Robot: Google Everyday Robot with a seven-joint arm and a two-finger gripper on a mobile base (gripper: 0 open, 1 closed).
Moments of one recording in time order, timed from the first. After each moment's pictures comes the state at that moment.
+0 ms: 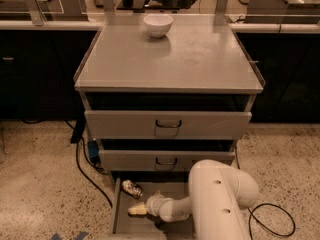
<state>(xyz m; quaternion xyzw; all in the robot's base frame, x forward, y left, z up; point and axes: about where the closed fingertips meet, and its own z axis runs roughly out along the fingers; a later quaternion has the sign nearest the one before) 0.616 0.066 0.144 -0.25 0.88 0.21 0.34</state>
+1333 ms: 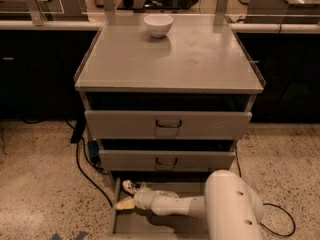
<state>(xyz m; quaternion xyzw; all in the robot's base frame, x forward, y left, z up) 0.630 0.140 0.185 -0.30 0.83 0.28 0.37</state>
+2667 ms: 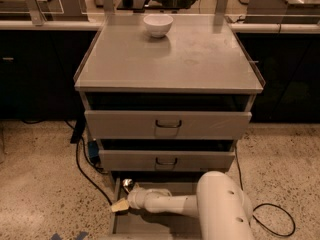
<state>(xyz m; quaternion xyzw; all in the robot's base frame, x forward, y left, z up) 0.633 0.171 0.169 -0.34 0.83 0.28 0.35</state>
